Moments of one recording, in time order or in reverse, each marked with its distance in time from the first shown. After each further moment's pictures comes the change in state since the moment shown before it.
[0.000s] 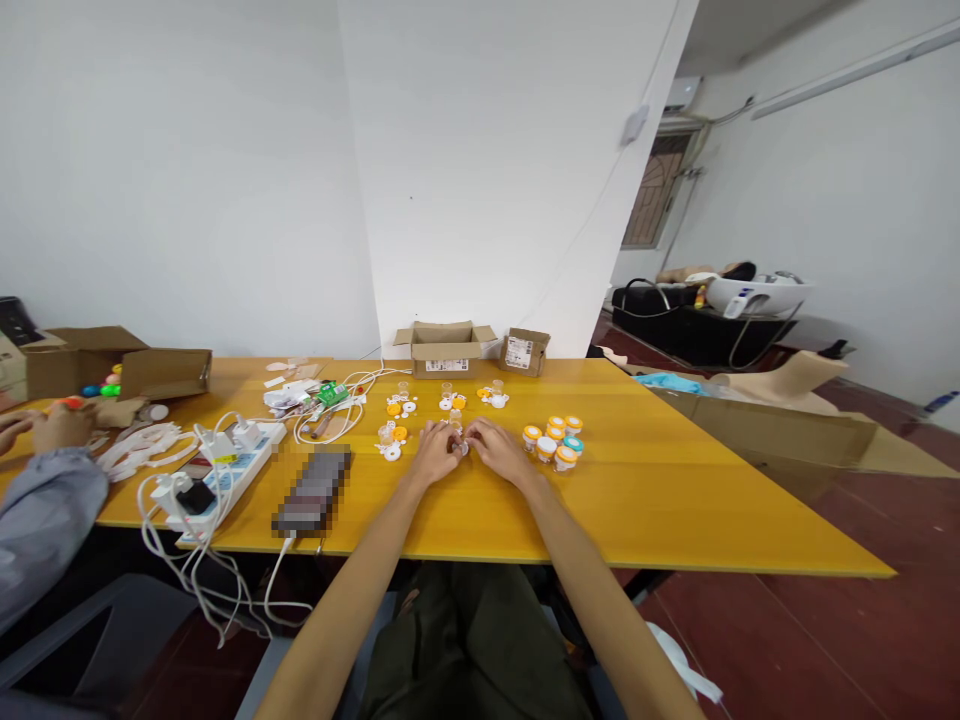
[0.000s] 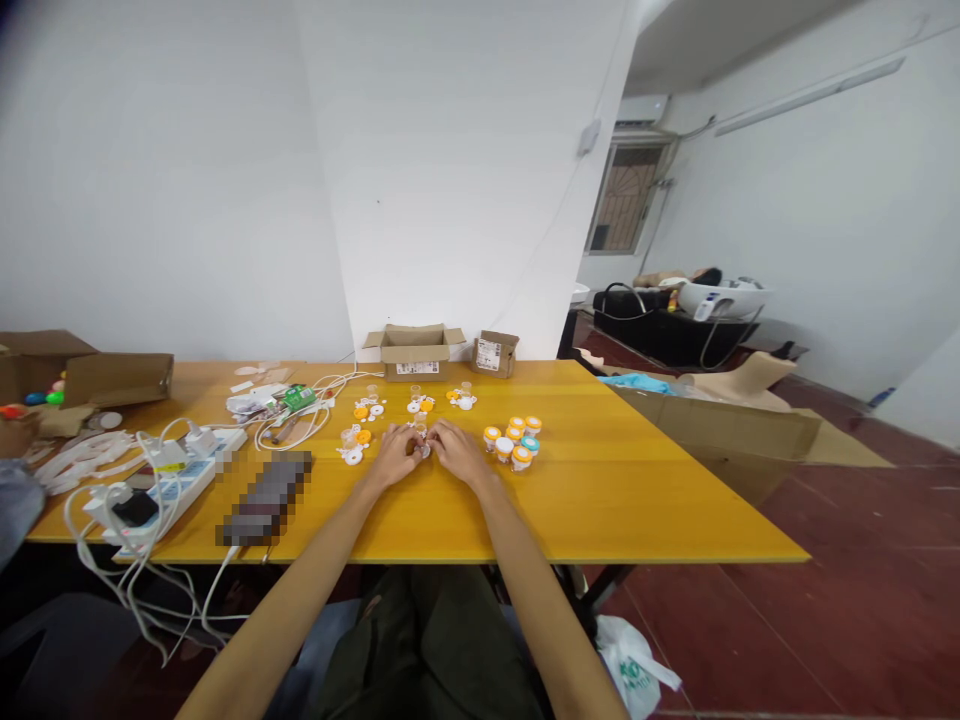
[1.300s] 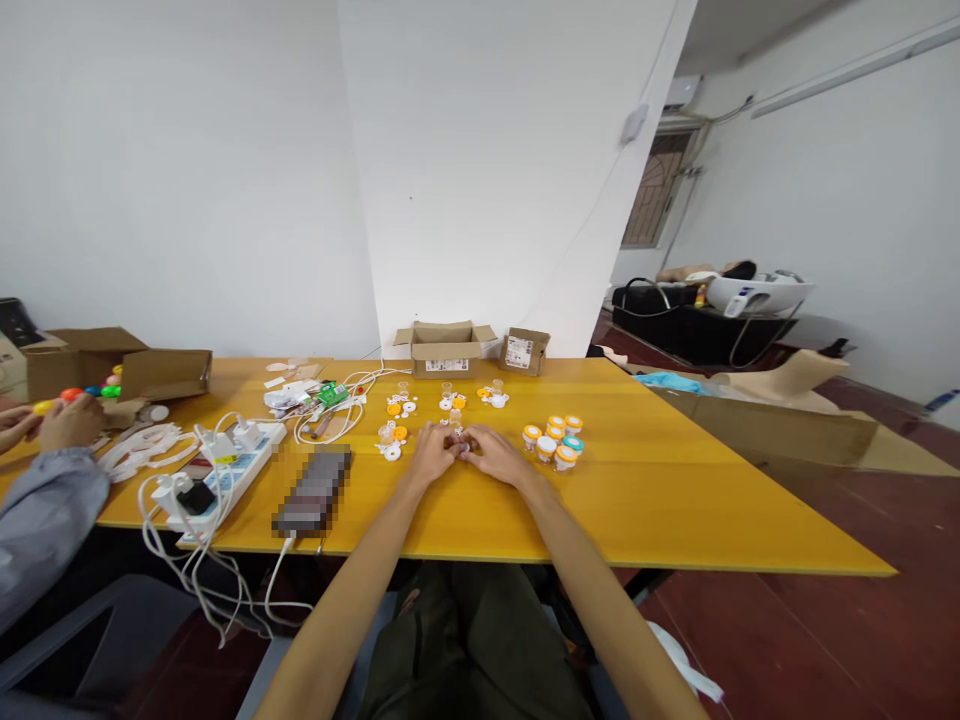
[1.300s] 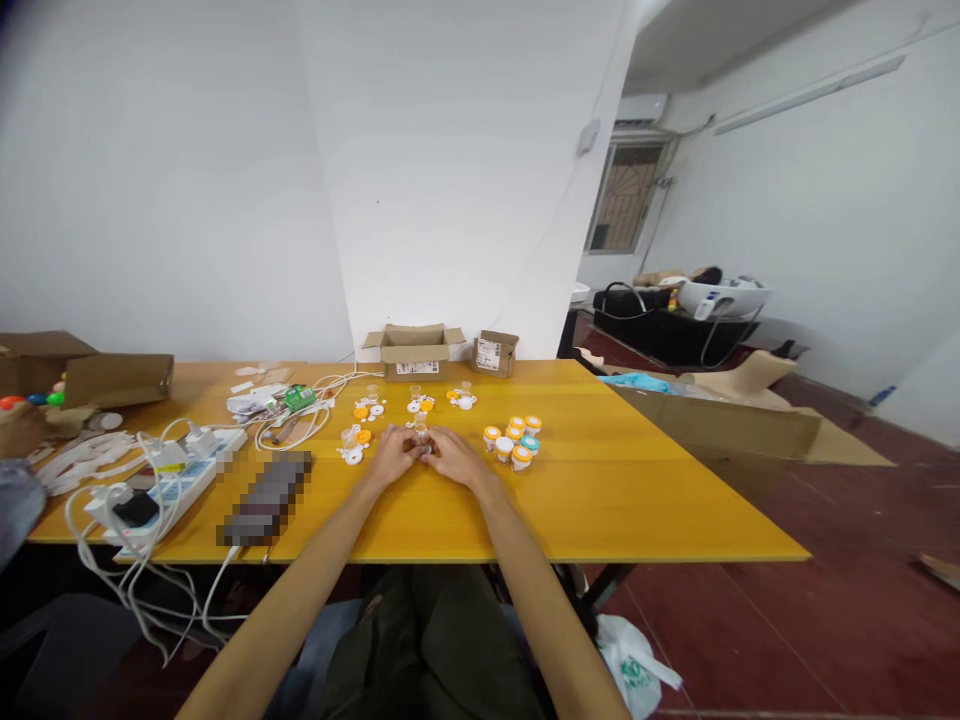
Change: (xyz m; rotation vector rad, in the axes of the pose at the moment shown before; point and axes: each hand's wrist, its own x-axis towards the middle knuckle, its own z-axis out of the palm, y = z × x) left_hand 0.001 -0.004 -0.001 -0.044 0.029 -0.004; right_hand -0.002 -0.016 -0.005 0.019 -0.159 0.048
